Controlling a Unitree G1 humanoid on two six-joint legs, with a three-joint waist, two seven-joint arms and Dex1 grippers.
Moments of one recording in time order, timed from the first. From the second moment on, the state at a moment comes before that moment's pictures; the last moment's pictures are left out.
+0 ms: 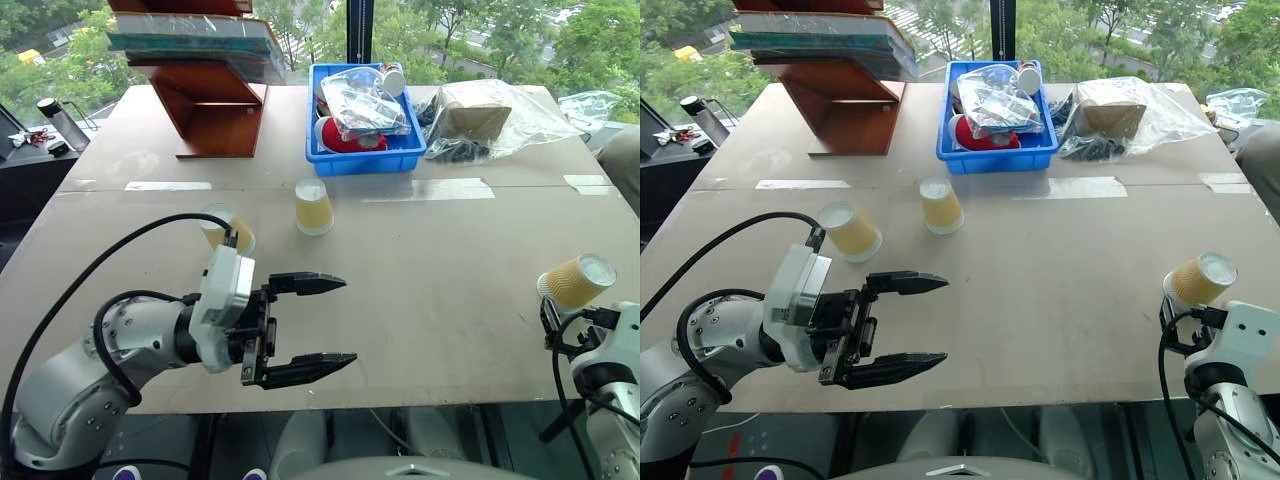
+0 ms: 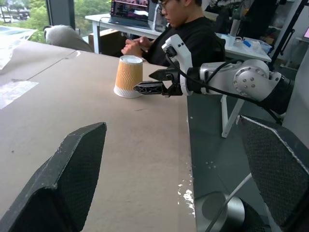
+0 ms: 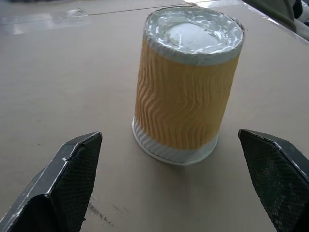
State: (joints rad) left arm 0.04 0.81 0.23 -0.79 -0.98 0.61 -0.96; right arm 0.39 -0.12 -0.46 -0.71 0.34 0.59 0.06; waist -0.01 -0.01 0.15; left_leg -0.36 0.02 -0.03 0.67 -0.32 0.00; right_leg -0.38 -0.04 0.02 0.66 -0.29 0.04
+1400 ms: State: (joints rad) left arm 0.08 0.82 0.19 -0.77 -0.92 0.56 -0.92; right arm 0.14 -0.21 -0.48 -0.62 0.33 0.68 -0.03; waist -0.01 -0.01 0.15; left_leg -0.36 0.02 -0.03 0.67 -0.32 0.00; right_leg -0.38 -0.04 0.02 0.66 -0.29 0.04
